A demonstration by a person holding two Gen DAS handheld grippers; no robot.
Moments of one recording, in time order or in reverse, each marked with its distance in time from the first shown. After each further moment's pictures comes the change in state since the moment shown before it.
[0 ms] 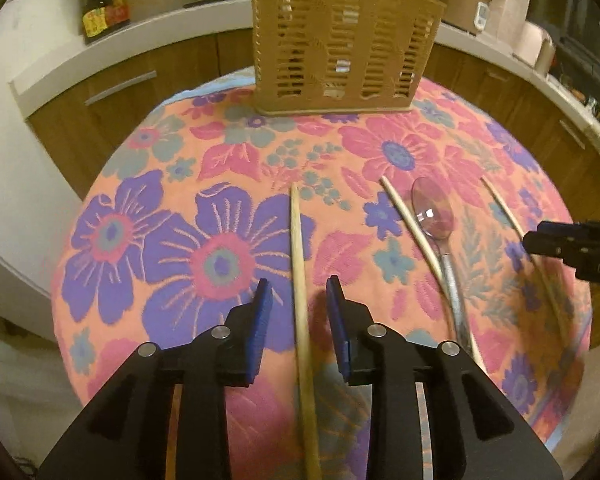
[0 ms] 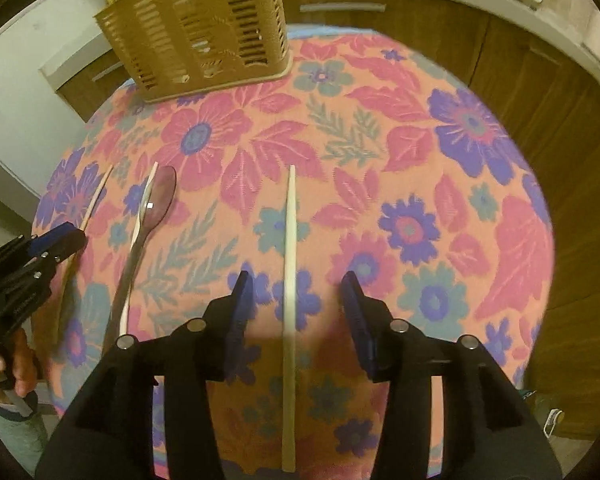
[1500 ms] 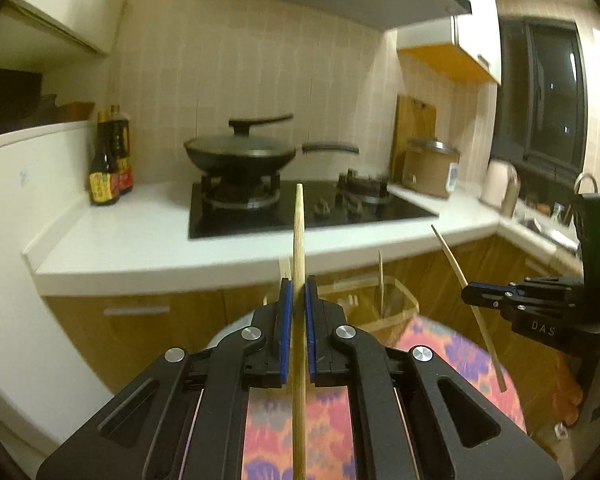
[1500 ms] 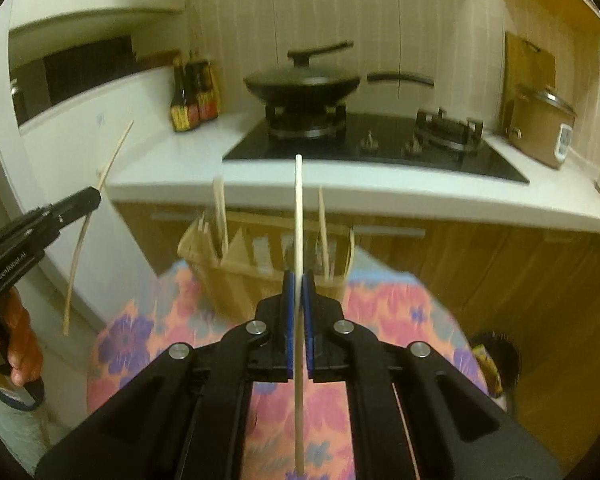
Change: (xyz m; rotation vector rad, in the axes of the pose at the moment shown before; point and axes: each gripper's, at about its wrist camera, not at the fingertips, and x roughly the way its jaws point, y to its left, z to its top) left arm -0.145 0.023 0.165 -0.022 -0.592 -0.085; right arm -0.139 0.057 0.156 -0.180 -0.488 0.061
